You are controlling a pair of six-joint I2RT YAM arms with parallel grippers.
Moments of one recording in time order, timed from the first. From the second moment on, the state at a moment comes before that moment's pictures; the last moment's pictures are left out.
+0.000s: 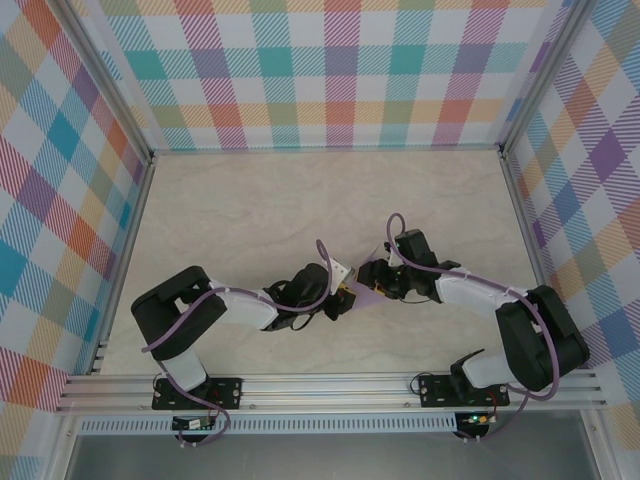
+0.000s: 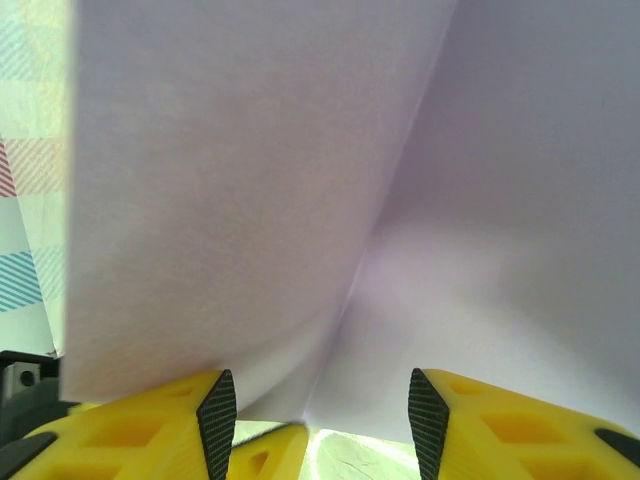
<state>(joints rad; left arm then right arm) -0.95 1.72 0.65 0.46 0.08 -0.29 0.48 1.38 0.60 -0.14 -0.47 0.82</state>
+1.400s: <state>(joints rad) -0.96 1.94 1.07 0.02 0.31 -0.45 0.34 1.21 0.50 -0.27 -0.36 0.92</state>
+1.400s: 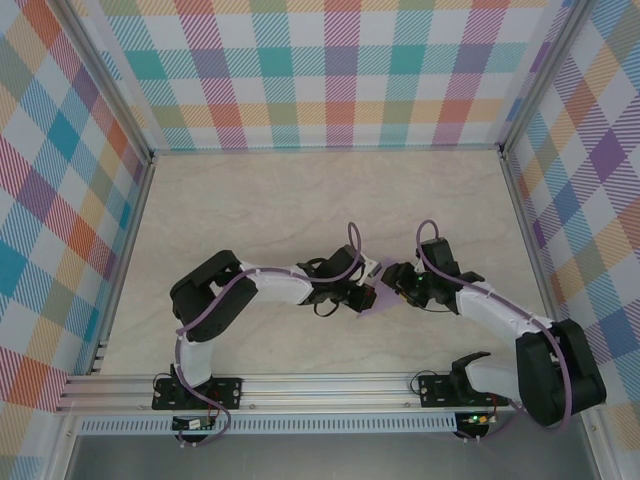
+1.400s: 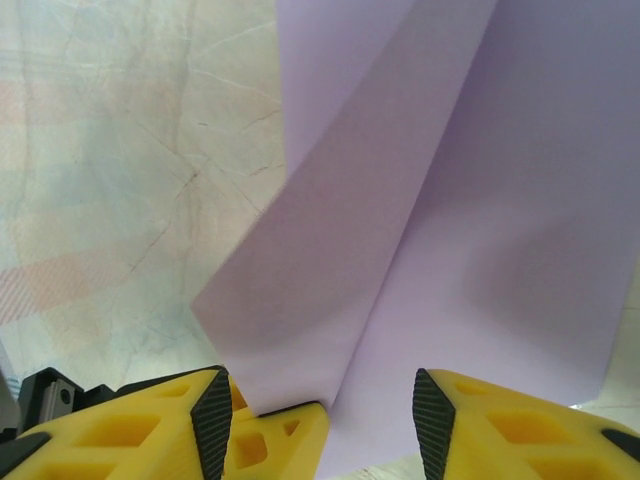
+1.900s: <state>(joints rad) -0.96 1.97 1.10 0.02 0.39 -0.60 0.32 1.28 0.50 -0.27 -0.37 0.92</state>
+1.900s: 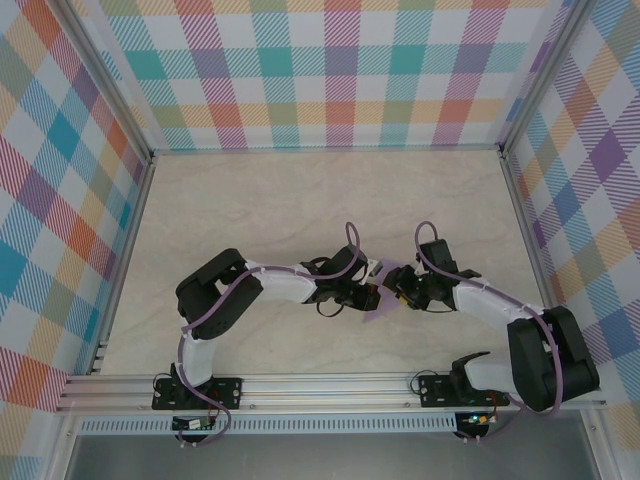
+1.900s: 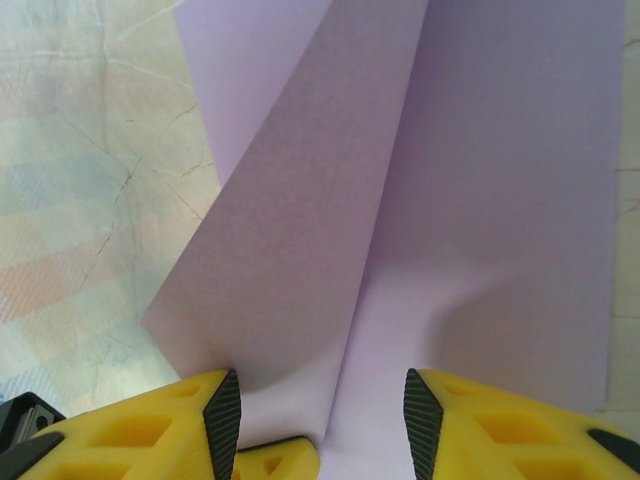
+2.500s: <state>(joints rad) -0.95 1.98 1.10 0.05 0.43 -0.67 0.31 1.36 0.53 -0.26 -0.41 0.89</state>
